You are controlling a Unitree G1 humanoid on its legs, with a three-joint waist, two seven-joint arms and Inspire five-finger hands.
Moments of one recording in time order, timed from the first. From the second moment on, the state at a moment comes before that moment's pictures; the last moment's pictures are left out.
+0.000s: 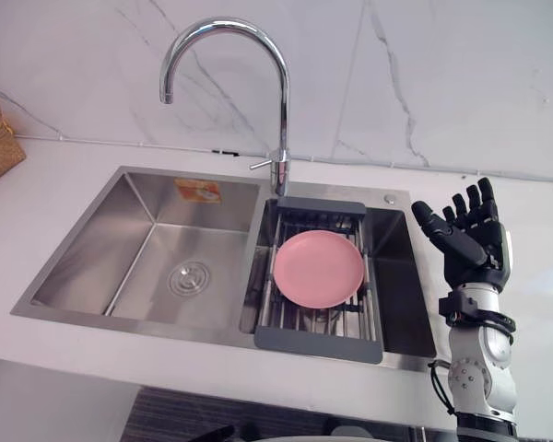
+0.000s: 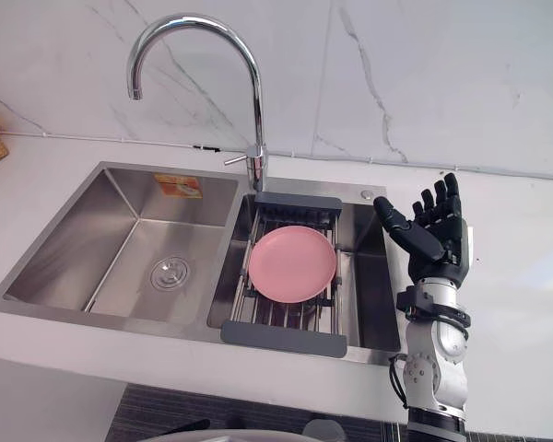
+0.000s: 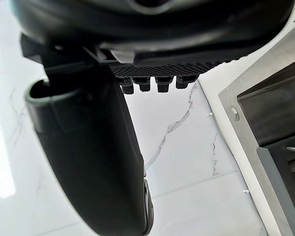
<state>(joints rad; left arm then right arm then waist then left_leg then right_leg) 0.14 0.15 0.21 1.01 -0.23 0.32 -0.03 0.04 -0.16 -0.31 -0.12 0.59 -0.09 0.00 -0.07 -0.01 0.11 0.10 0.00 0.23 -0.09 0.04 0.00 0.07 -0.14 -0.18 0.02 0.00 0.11</state>
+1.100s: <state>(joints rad) 0.20 0.14 0.24 1.02 -0.45 0.25 -0.03 0.05 -0.49 -0.09 -0.13 0.16 0.00 0.53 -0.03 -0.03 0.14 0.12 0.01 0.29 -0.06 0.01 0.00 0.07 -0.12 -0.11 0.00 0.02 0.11</state>
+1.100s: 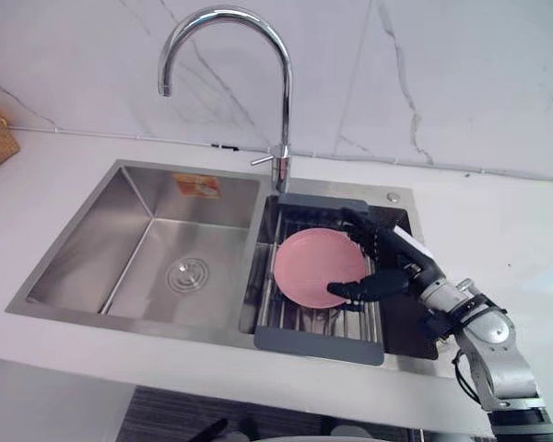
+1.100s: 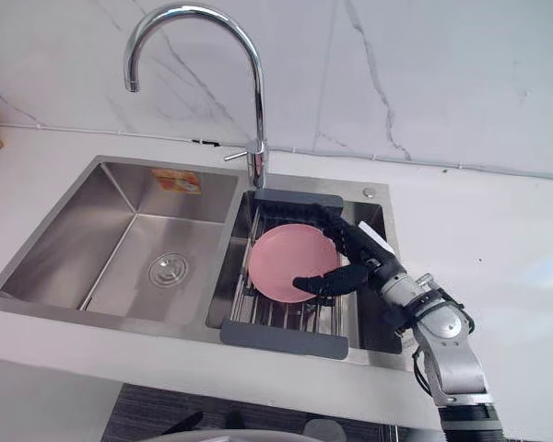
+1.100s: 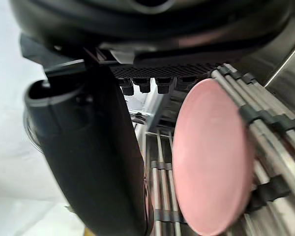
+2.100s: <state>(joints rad) 0.17 0.18 0.11 1.01 -0.41 0.24 -0.02 0.11 -0.52 -0.05 -0.18 -0.35 -0.26 0.39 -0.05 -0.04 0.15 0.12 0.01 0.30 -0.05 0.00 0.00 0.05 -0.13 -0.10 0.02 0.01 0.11</state>
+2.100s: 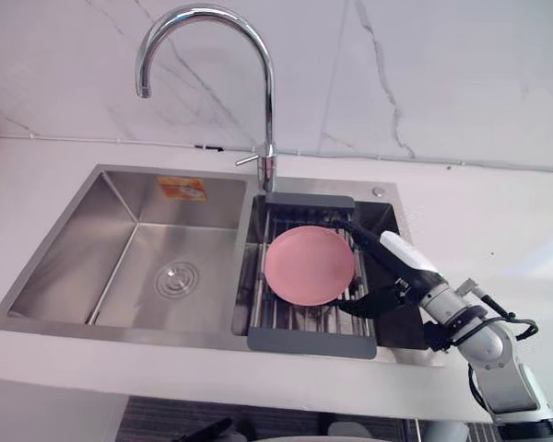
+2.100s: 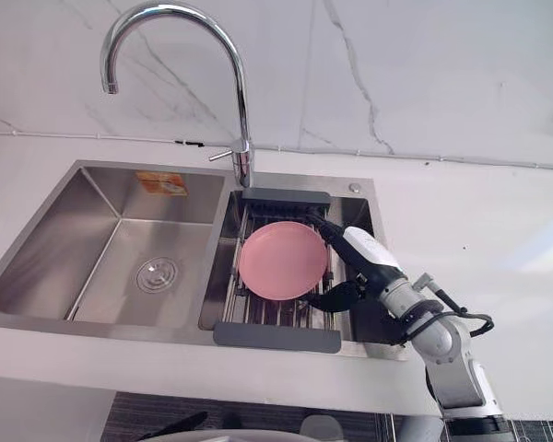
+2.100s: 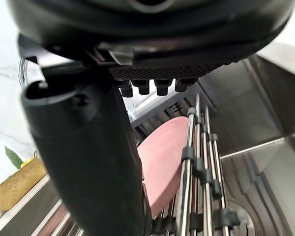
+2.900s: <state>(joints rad) 0.17 0.20 0.11 1.01 -0.40 0.26 -0.01 0.06 -0.55 0.10 -0.13 -0.55 -0.32 0.36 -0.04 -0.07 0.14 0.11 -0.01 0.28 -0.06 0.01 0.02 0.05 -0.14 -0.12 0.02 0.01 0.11</state>
